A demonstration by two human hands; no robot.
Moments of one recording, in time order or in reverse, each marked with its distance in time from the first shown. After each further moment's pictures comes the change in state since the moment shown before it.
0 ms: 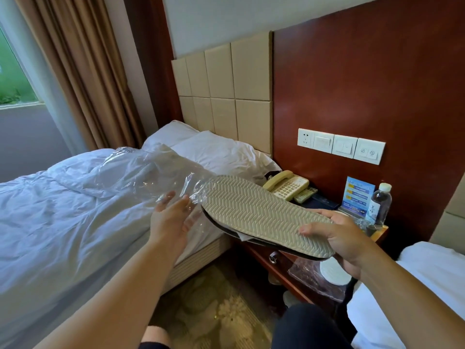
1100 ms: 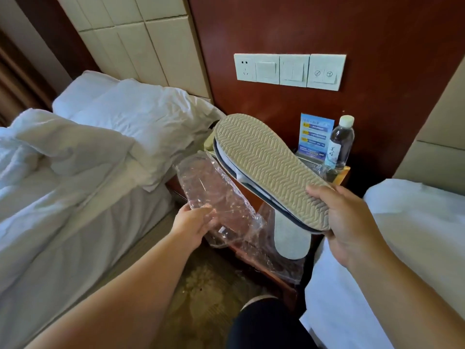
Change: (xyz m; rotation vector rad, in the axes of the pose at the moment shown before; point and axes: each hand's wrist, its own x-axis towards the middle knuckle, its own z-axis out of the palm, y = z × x) left_hand 0.107 -0.265 0.083 0.524 -0.096 -0.462; right_hand 0.069 0.070 -0.135 0.232 0.530 0.002
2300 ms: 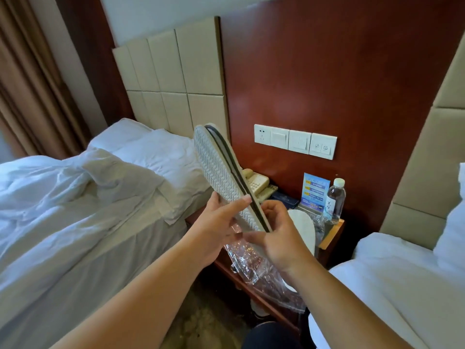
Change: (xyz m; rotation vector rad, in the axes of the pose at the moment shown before) left_hand -0.191 0.097 0.004 0.097 -0.569 0.394; right_hand -0.081 -0.015 0.110 -0.383 -0.421 -0.292
